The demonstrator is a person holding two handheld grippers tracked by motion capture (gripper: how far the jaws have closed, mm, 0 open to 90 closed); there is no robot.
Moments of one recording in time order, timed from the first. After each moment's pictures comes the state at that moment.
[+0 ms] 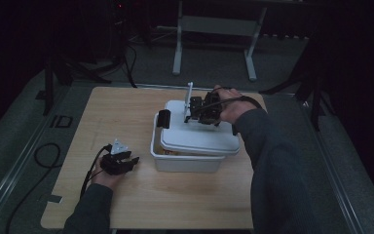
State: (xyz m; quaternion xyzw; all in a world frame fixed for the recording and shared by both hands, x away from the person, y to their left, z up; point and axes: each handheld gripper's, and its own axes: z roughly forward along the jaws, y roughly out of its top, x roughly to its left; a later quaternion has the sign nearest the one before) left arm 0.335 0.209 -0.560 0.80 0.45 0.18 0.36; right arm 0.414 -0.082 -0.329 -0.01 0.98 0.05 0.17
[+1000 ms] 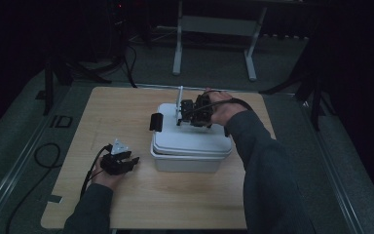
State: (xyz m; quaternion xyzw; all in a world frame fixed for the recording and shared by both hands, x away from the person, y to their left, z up) left arm 0.335 0.209 -0.560 0.80 0.45 0.19 0.36; right arm 0.413 -0.060 -0.341 -0.03 0.99 0.05 0.16
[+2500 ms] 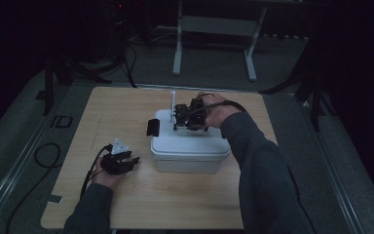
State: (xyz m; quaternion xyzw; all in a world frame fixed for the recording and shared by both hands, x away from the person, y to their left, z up) left arm 0.335 0.208 -0.560 0.80 0.45 0.18 0.36; right arm 0.409 -0.047 -0.351 -0.04 0.99 0.03 0.15
